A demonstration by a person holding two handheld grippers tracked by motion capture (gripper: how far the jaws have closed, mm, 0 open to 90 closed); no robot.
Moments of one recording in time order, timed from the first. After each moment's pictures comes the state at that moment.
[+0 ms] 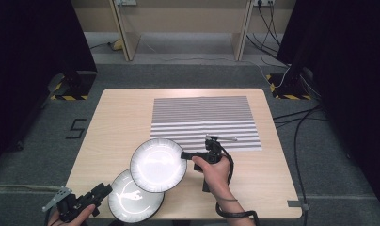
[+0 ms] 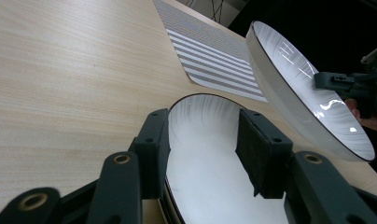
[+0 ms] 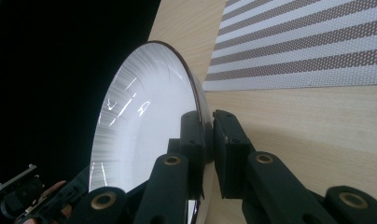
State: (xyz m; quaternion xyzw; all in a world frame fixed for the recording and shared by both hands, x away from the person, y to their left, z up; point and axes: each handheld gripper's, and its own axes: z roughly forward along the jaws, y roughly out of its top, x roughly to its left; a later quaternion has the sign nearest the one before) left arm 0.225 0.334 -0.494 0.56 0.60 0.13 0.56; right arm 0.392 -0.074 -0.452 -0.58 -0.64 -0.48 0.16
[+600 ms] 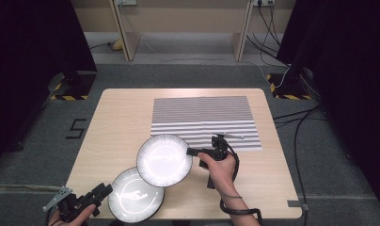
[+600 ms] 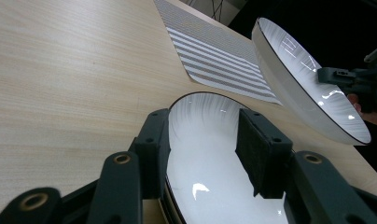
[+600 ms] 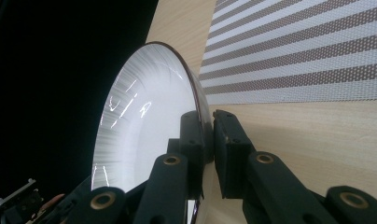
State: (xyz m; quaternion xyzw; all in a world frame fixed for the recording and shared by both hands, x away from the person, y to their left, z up) left arm 0.226 0.333 -0.496 0.56 0.60 0.12 0.56; right arm 0.400 -0.091 -0.449 -0.59 -0.63 -0.48 0.15
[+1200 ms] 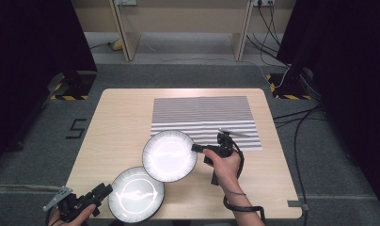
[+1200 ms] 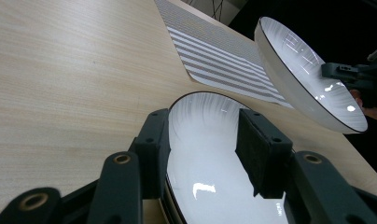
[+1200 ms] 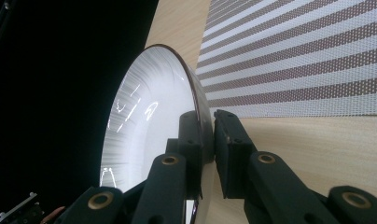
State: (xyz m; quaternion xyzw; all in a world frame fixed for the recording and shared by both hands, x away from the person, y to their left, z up) left arm 0.226 0.333 -0.496 0.56 0.60 0.12 0.56; right arm 0.407 -0.106 -0.445 -0.60 -0.61 -0.49 0.14
